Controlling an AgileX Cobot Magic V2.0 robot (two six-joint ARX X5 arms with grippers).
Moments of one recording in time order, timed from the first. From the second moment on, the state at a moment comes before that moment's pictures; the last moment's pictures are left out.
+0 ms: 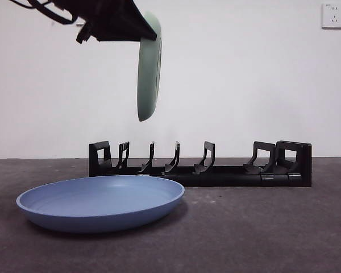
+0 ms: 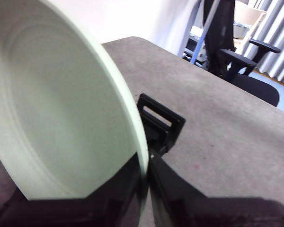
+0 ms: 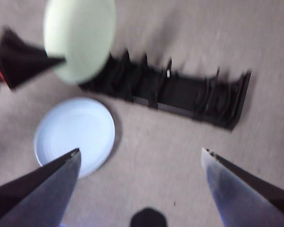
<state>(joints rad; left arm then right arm) -0.43 1.45 1.11 0.03 0.47 -0.07 0.38 1.27 1.85 -1.35 -0.13 0.06</state>
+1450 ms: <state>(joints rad) -0.40 1.64 1.12 -0.08 0.37 0.02 0.38 1.27 1.46 -1.18 -0.16 0.06</state>
